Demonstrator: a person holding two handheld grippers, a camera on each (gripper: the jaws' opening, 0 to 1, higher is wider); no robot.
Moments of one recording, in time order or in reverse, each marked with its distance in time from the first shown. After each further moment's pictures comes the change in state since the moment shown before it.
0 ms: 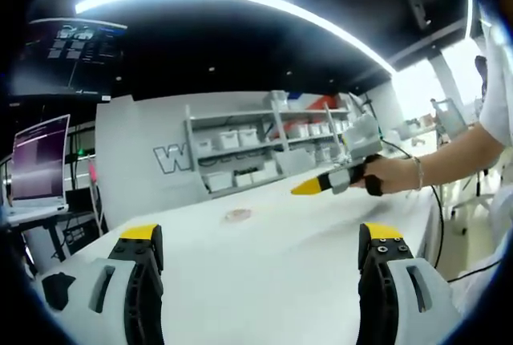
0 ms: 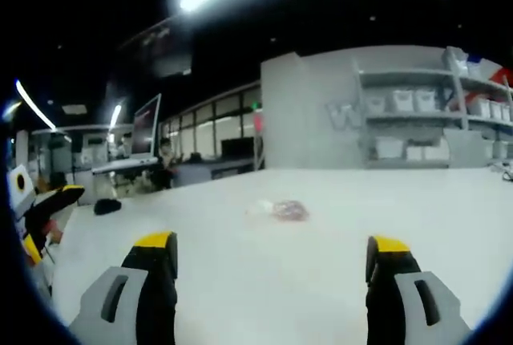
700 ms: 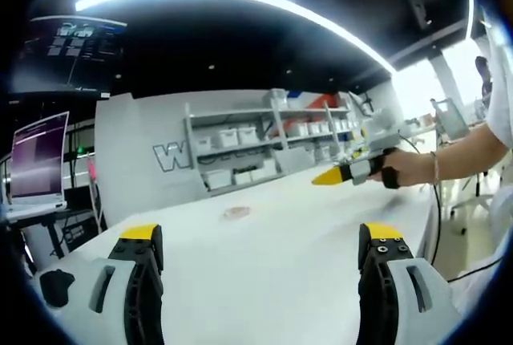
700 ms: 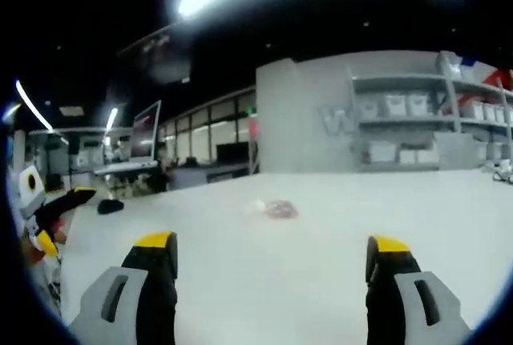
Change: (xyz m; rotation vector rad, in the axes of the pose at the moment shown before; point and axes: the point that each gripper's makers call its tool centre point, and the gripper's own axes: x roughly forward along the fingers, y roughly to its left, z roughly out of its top) left arm 0.001 -0.002 -0.005 -0.004 0.009 -0.003; right arm -0.034 -0.018 0.004 -0.003 -0.031 -0.030
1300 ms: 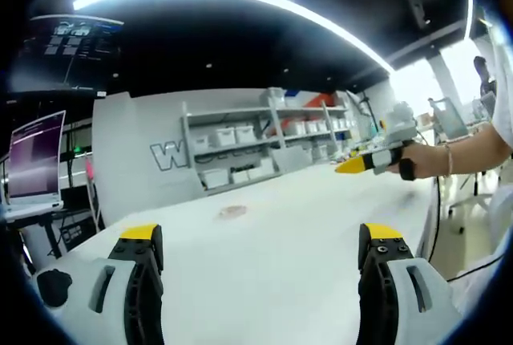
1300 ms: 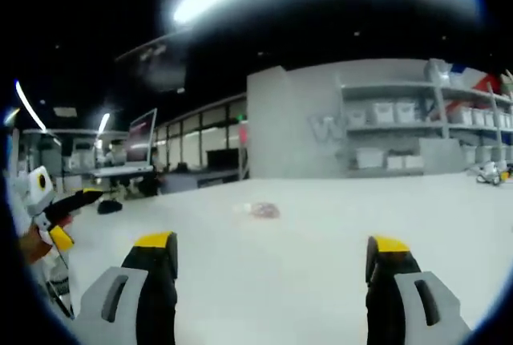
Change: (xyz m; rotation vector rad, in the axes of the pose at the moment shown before) left arm 0.003 -0.005 -0.002 0.001 0.007 -0.013; right arm -0.050 -0.023 0.006 -0.001 -0.043 -0.058
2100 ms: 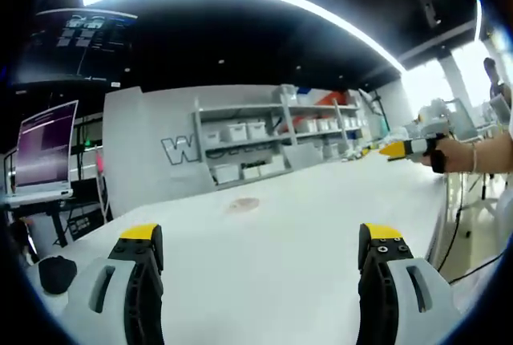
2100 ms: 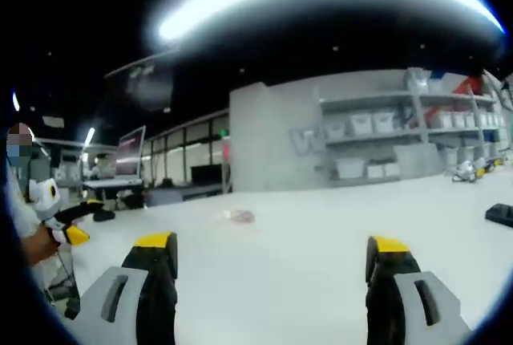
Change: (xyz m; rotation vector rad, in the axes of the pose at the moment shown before) left arm -0.003 0.018 -0.016 -0.025 0.016 0.062; right arm -0.062 -0.035 -0.001 0.024 -0.084 -0.094
